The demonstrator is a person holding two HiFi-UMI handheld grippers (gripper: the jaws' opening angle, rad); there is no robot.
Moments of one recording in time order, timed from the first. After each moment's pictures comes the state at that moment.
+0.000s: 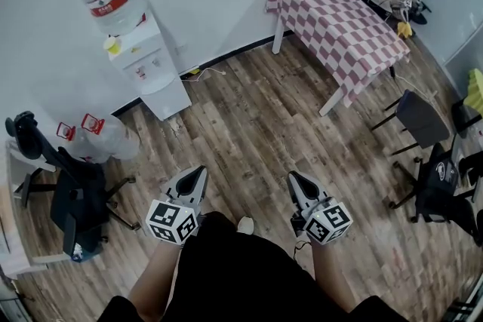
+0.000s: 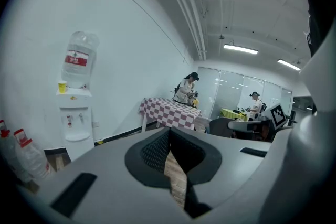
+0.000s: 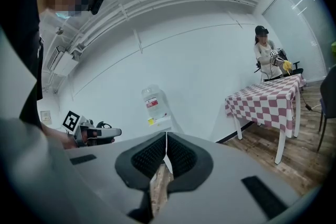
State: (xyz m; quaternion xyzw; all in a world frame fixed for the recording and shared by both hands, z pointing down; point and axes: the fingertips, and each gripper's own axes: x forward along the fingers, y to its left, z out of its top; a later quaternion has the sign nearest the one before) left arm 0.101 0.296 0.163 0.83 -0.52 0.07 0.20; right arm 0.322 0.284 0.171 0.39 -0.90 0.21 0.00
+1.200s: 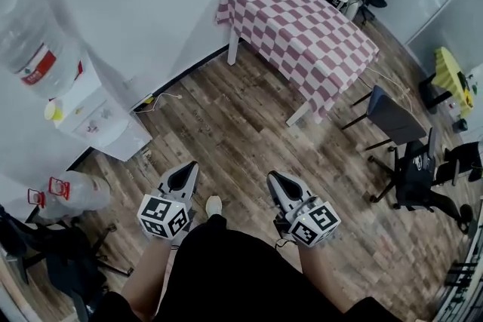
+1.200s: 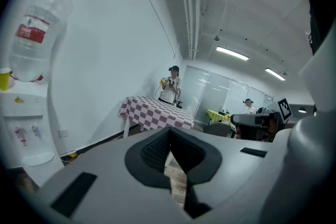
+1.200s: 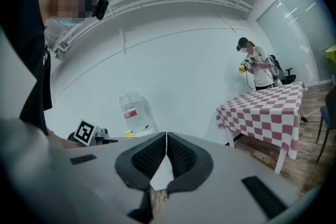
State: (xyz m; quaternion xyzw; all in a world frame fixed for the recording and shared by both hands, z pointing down) left arm 0.135 0.040 0.176 0.88 -0.42 0.06 0.22; right arm 0.313 0.084 0.137 0.45 -0.87 0.20 -0.01
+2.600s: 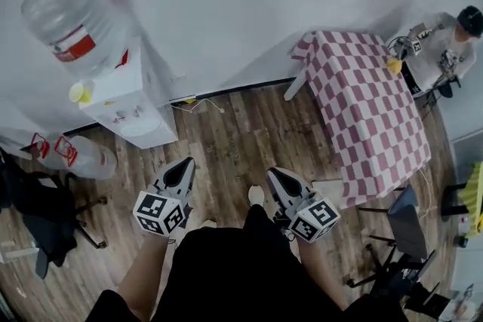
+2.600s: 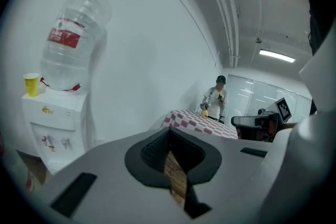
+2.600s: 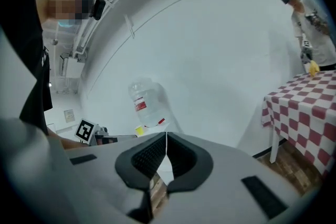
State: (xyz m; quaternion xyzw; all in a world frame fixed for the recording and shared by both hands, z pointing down) left arm 0.018 -0.141 0.195 0.76 -0.61 0.01 0.23; right arm 0.206 -0.185 0.163 0.23 -0.95 0.21 0.04
